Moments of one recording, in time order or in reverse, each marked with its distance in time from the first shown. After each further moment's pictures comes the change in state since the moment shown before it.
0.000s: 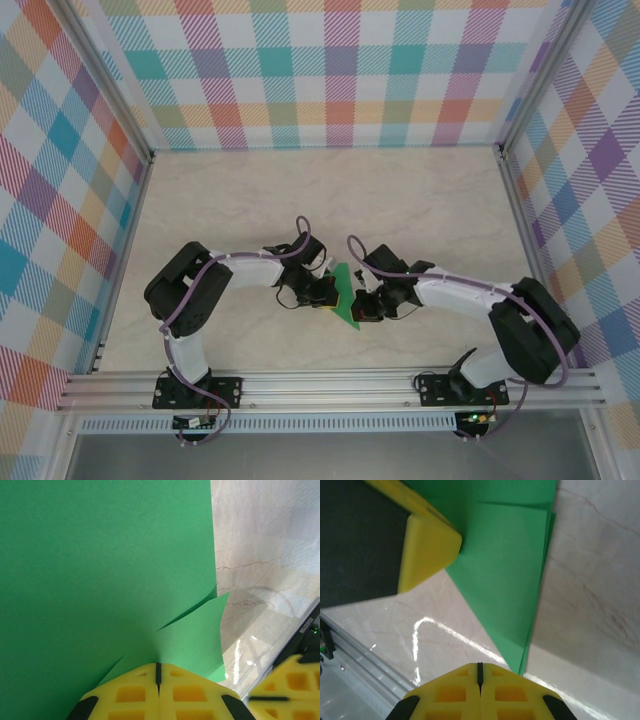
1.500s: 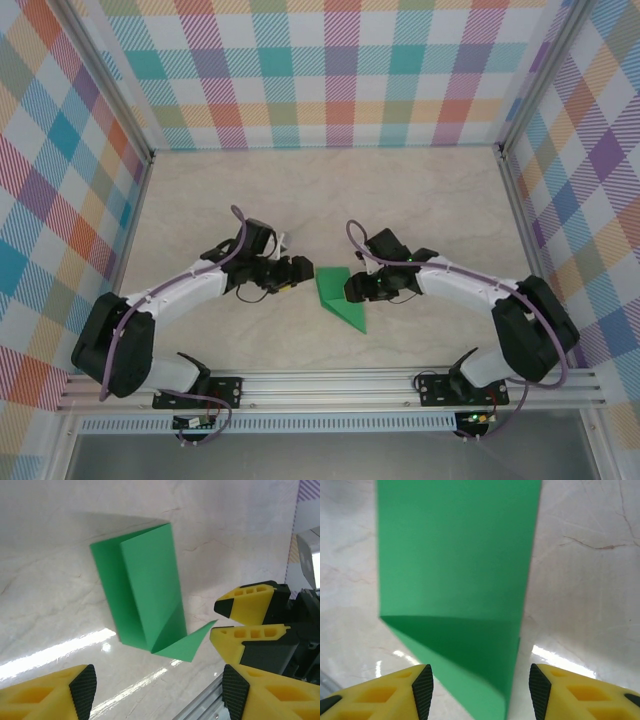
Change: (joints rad) left arm 0.193 -0.469 -0.209 -0.024 -0.051 -0.146; right arm -0.052 0.001 0.090 -0.019 0.162 -0.149
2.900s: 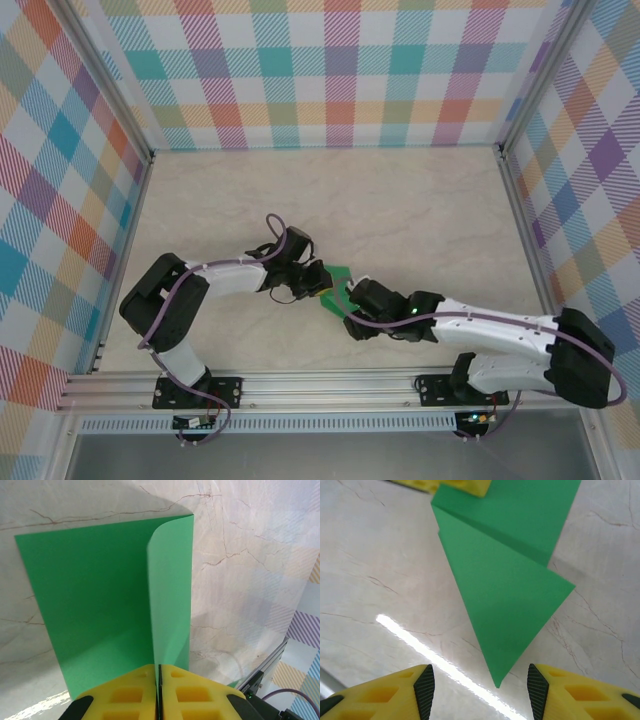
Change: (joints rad) left arm -0.158 0.317 0.103 0.203 -0.066 -0.232; right arm 0.431 -0.276 -0.140 -0.052 0.470 0.012
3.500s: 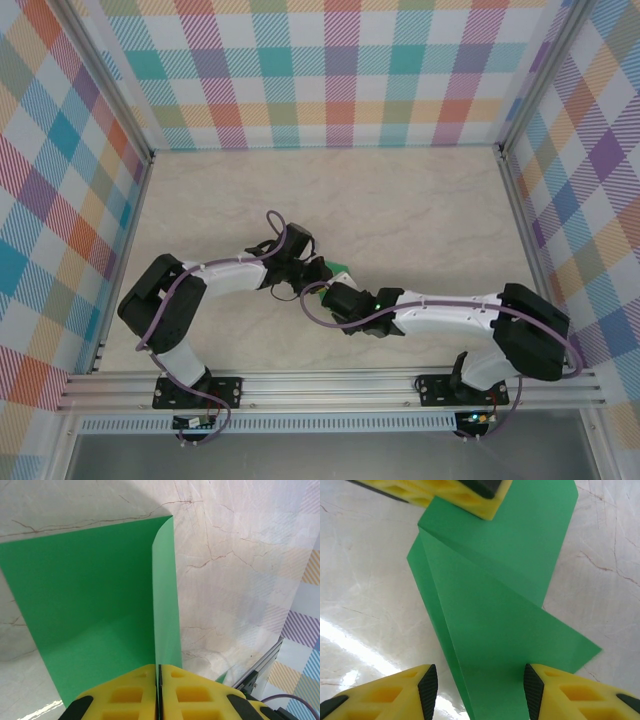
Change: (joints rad) left arm -0.002 -0.011 0.027 -0.024 -0.003 0.000; right arm 0.051 0.263 0.119 0.039 0.183 -0.056
